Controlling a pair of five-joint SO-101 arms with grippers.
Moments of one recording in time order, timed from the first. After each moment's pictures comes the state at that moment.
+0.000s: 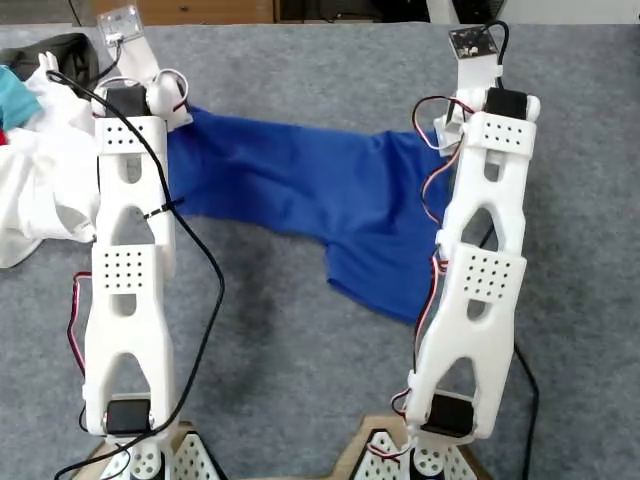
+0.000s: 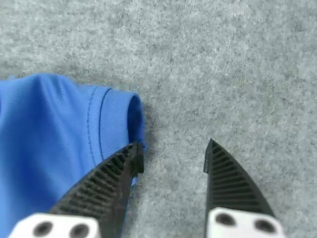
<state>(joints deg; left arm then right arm) -7.6 67.3 -86.7 77.1 5.5 9.2 59.7 -66.6 81.7 11.2</state>
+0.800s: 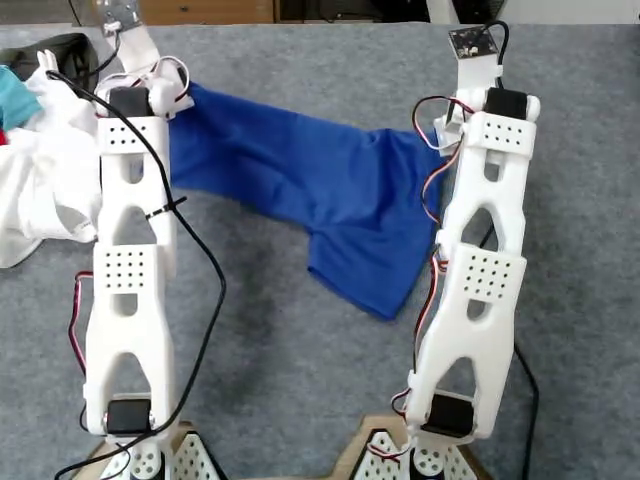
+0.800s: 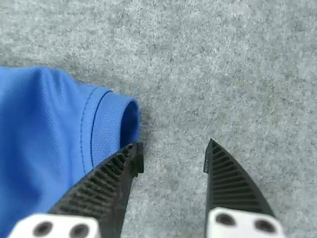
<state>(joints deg) -6.7 67.4 -88.6 69.1 5.5 9.2 59.7 -66.6 81.7 11.2</state>
